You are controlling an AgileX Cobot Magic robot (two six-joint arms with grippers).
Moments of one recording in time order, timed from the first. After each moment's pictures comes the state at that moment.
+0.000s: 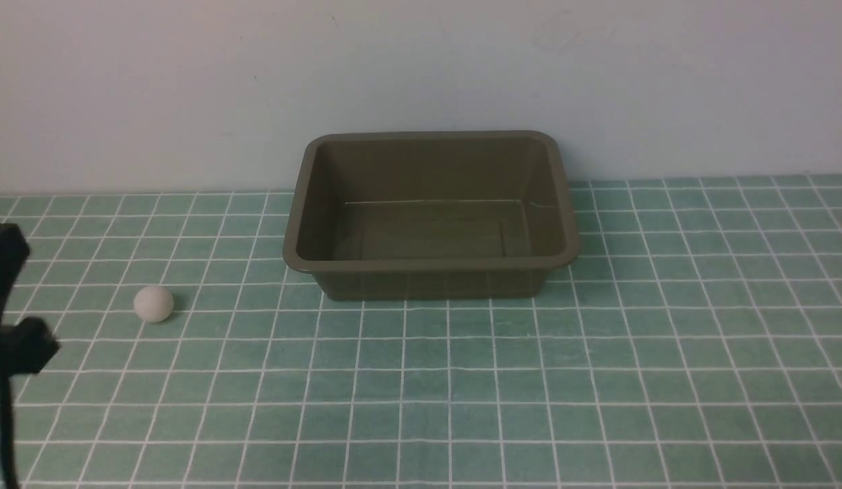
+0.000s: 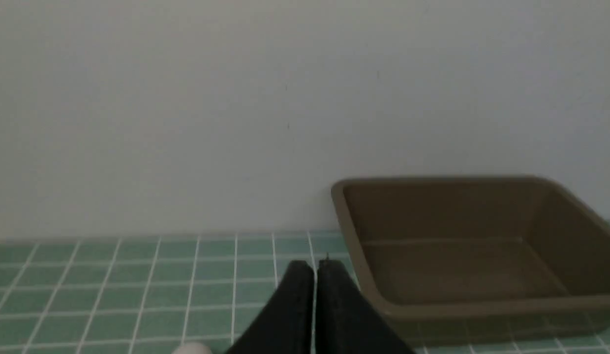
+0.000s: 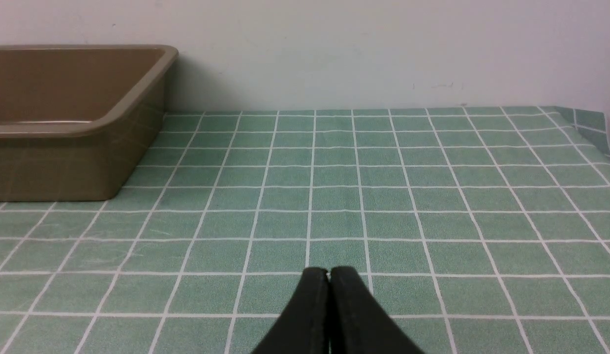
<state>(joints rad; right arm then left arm) -0.06 -0.01 0.03 0.18 0.35 -0.17 0.05 0.57 -0.44 -1.19 0.16 1.08</state>
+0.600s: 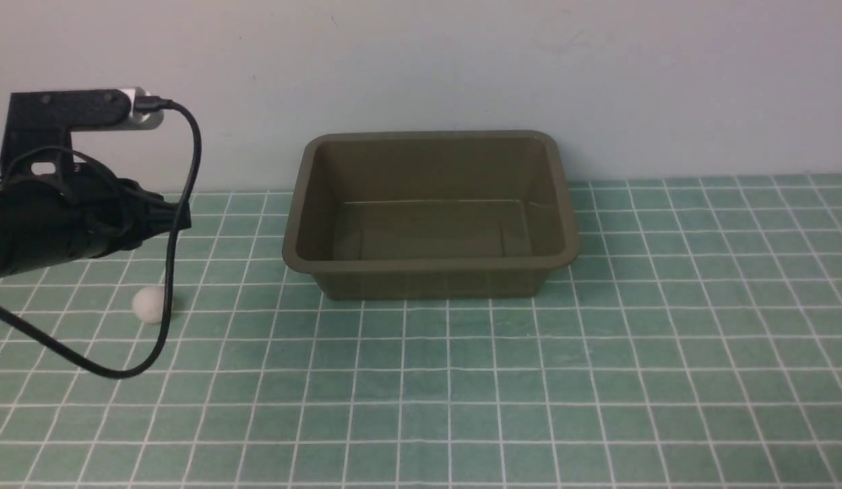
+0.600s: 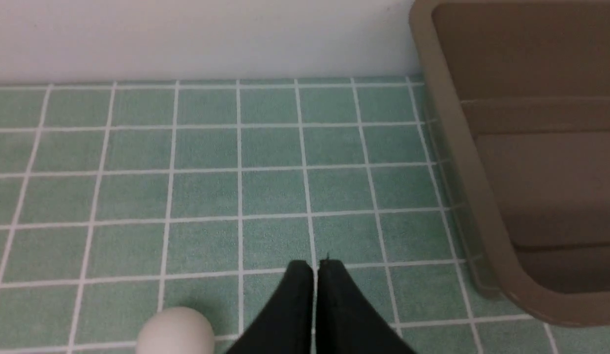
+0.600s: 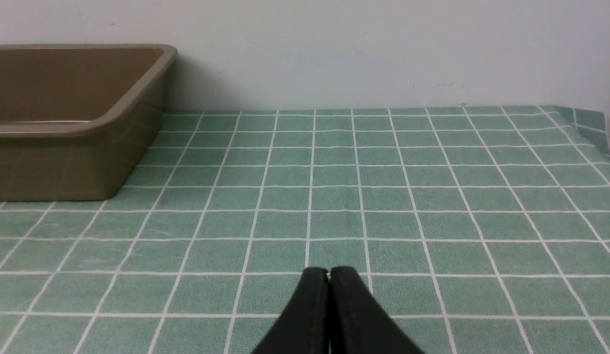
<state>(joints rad) -0.06 -0.01 0.03 0.18 0.35 -0.17 0.05 1.48 -0.86 -1.14 0.17 1.08</state>
